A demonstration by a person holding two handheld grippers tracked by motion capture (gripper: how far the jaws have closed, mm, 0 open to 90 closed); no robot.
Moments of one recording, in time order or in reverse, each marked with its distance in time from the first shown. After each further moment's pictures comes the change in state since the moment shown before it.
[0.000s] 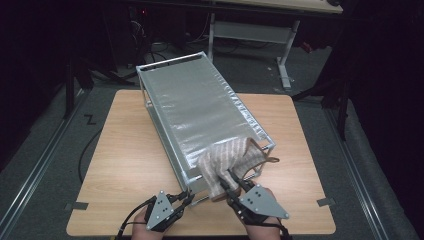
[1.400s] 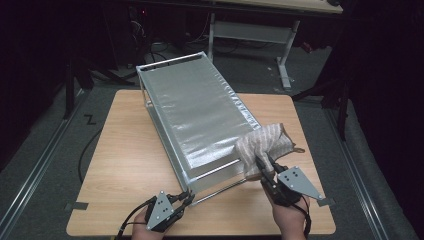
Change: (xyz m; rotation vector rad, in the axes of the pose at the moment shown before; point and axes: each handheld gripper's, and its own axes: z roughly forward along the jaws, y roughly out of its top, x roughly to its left) left arm -0.001 0.000 0.000 -0.001 -0.003 -0.003; right arm -0.085 -0.019 -0.016 0.044 -0.257 0.128
